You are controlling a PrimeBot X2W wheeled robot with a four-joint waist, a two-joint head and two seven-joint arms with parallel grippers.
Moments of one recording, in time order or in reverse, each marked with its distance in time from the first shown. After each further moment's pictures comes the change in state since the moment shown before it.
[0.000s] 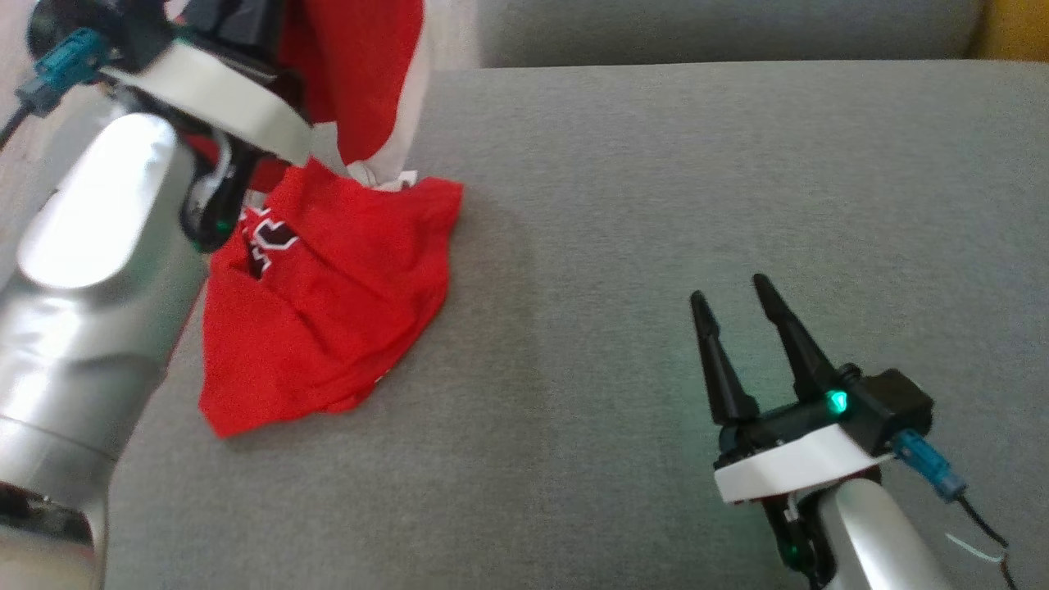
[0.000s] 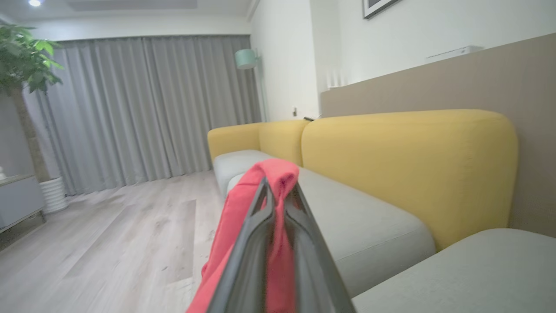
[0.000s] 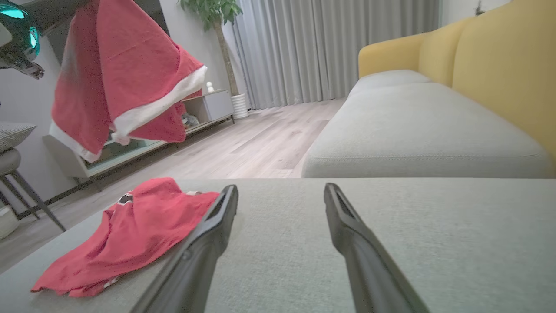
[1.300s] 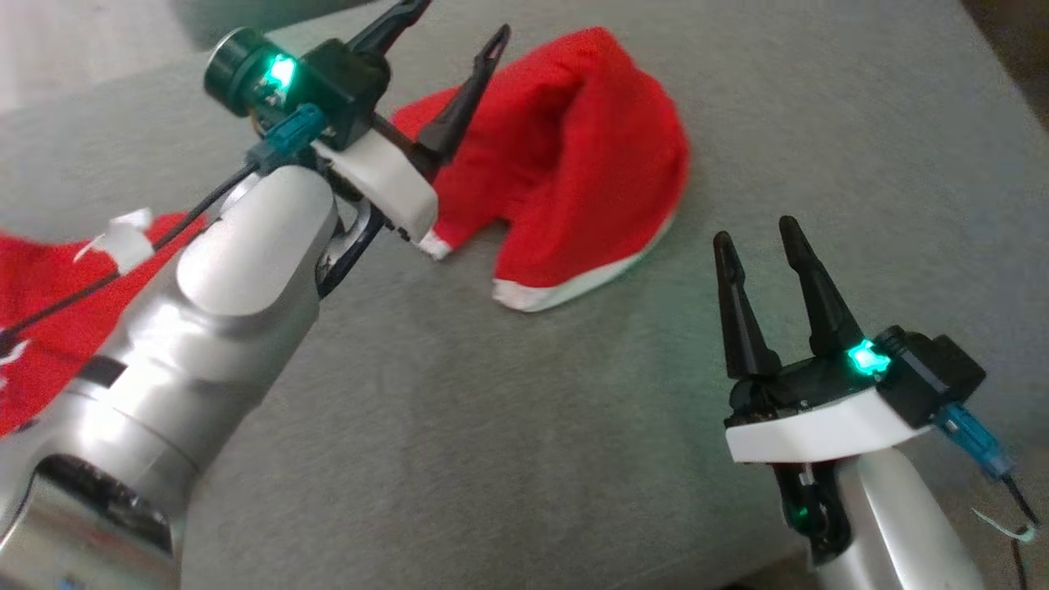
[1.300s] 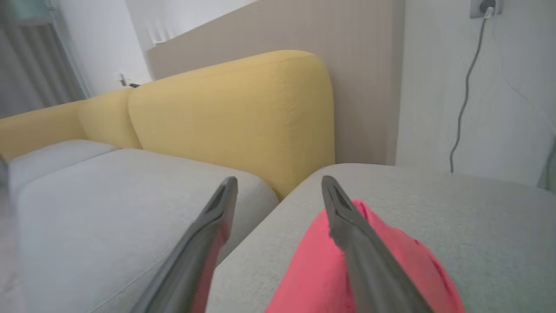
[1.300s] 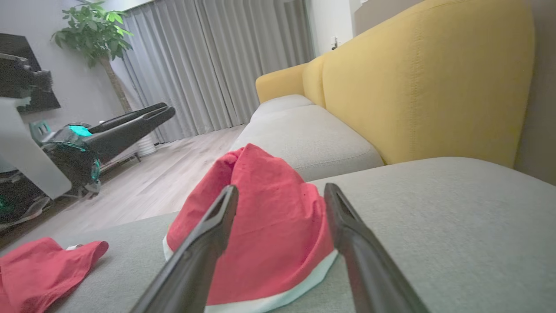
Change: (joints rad) left arm -0.030 -0.124 -0.251 0.102 0.099 0.015 -0.041; right arm -0.043 0.000 -0.006 -0.110 0.102 0.000 0.000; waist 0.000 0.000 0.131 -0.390
